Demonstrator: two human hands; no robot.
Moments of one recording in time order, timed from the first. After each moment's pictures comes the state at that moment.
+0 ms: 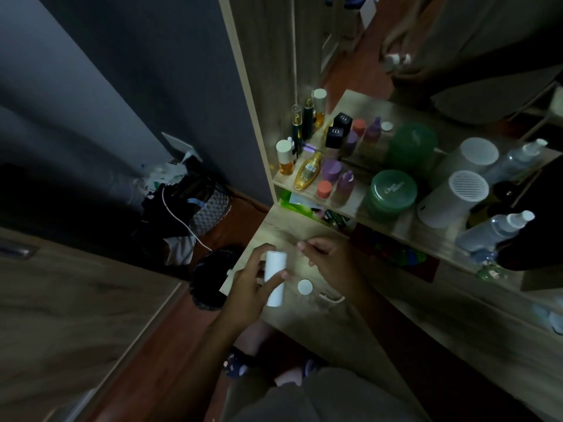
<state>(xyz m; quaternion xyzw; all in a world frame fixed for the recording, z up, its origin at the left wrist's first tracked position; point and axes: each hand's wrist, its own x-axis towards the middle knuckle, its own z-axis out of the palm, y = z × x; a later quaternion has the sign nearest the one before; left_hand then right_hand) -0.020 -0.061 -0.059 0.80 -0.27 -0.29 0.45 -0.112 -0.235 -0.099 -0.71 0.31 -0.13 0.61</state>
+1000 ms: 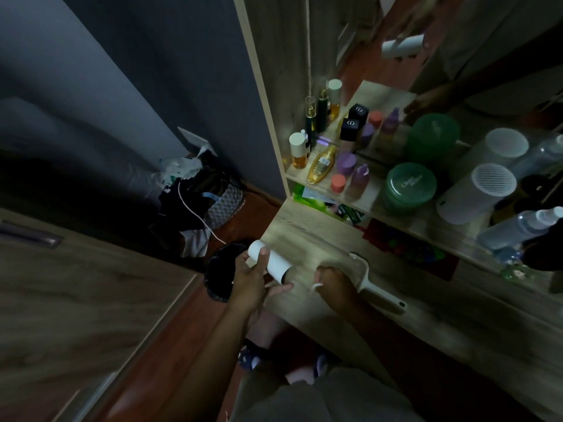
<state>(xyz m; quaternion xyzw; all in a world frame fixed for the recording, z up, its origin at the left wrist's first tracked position) -0.017 -0.072 -0.051 0.66 0.15 -0.37 0.63 -0.125 -0.207 -0.228 -0.92 0.26 0.16 0.26</state>
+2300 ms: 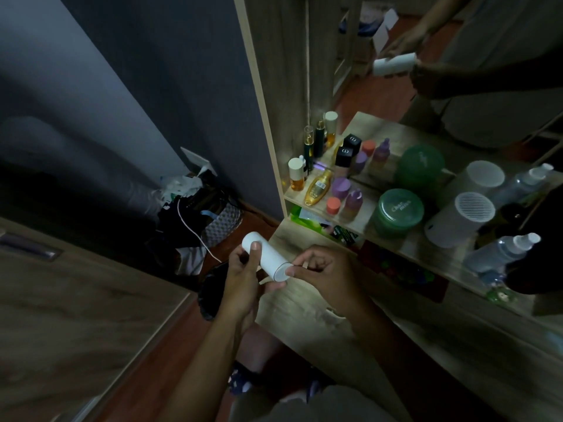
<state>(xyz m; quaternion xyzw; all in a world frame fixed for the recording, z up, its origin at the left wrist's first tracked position) -0.006 -0.084 -0.020 0.64 0.10 -0.34 0.68 -0.110 -0.214 -0.033 -0.72 0.24 -0.16 0.62</state>
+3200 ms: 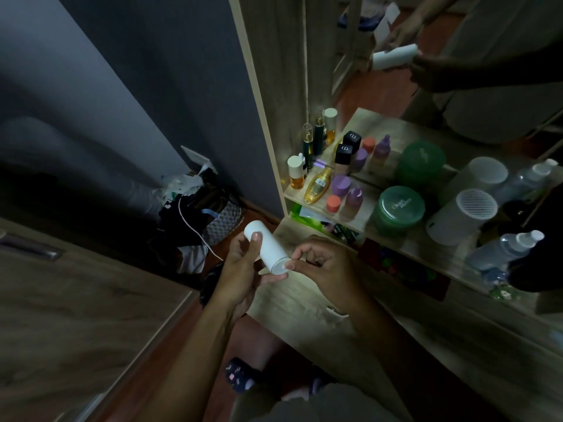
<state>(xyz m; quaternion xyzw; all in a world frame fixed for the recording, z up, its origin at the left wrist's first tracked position) 0.010 -0.089 -0.013 0.62 0.05 -0.39 0.68 -0.107 -0.219 -0.024 -0.73 0.19 -0.19 0.63</state>
